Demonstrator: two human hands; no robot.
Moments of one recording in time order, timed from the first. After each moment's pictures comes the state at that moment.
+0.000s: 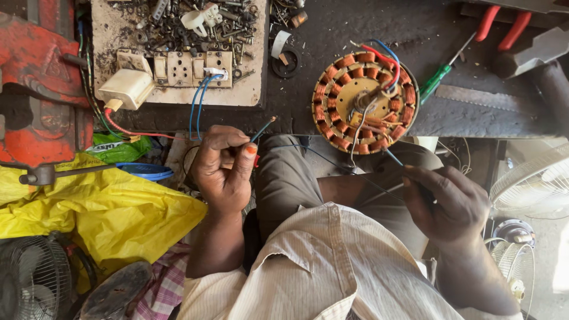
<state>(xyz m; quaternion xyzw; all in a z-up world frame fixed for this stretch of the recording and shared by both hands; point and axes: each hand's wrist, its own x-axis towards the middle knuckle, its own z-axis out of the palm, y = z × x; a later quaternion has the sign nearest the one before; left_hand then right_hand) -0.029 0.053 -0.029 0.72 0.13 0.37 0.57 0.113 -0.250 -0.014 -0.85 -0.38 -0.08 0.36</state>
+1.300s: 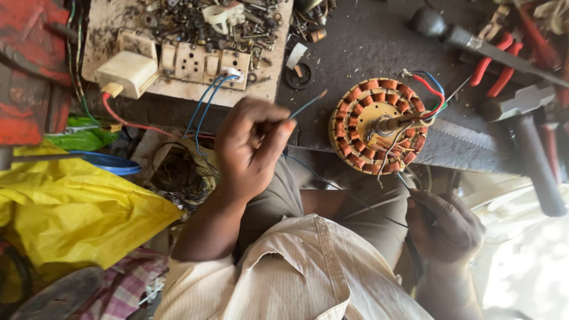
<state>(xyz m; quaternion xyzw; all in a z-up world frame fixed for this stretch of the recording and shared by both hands) 0.019 0.059 -0.017 0.70 0.08 0.37 0.61 0.113 -0.257 -0.018 -0.87 -0.34 -0.09 0.34</state>
